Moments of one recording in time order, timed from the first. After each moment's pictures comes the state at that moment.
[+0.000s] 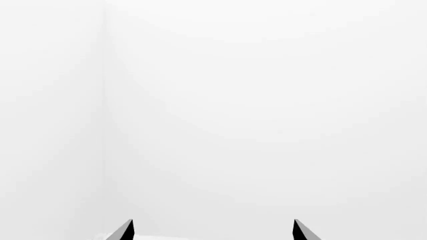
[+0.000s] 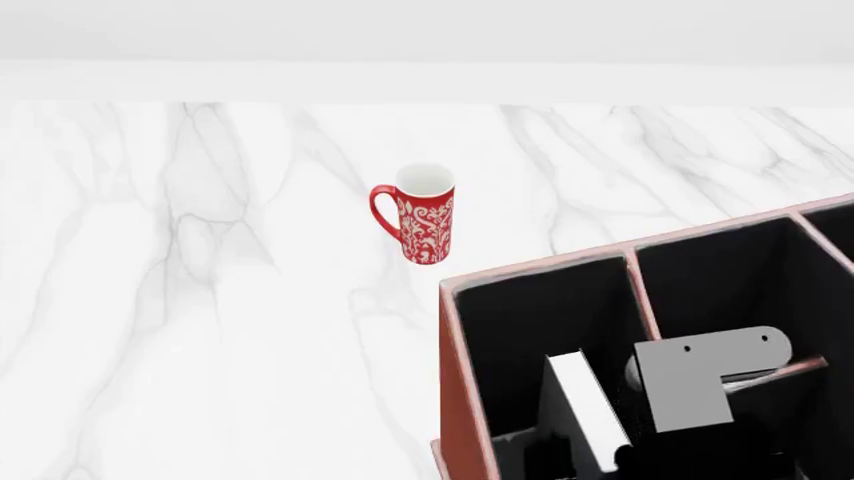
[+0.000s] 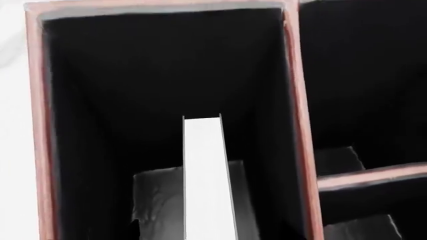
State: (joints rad) left arm 0.27 -0.54 -0.24 0.87 -0.47 -0.19 -0.42; right arm 0.61 0.75 -0.44 -0.19 1.21 0.94 0.47
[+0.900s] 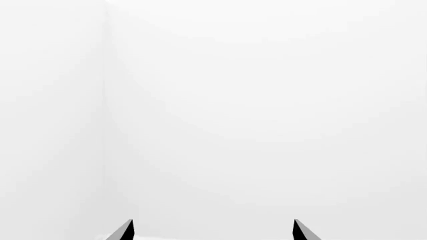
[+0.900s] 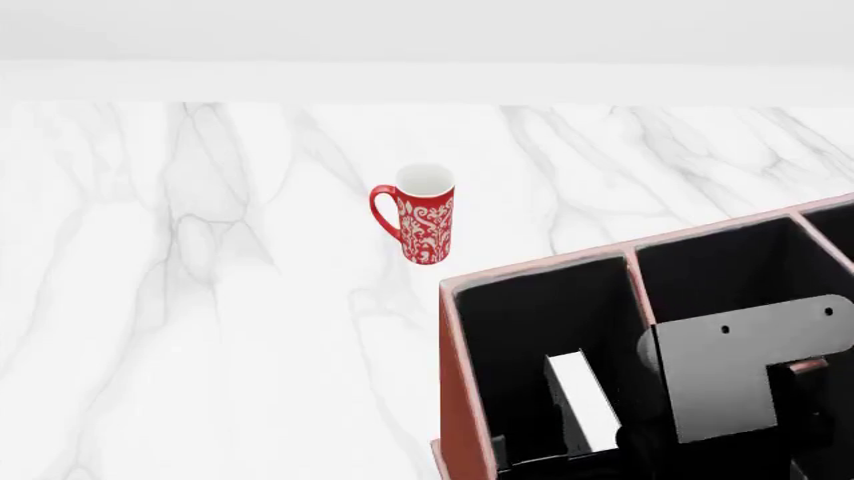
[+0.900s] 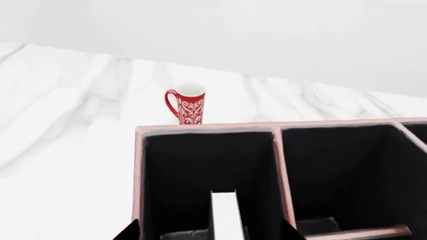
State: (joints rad) left arm 0.28 -0.55 -0.25 0.88 -0.48 -0.18 -0.43; right arm 0.54 0.84 -0.27 -0.58 1.36 0.89 0.68
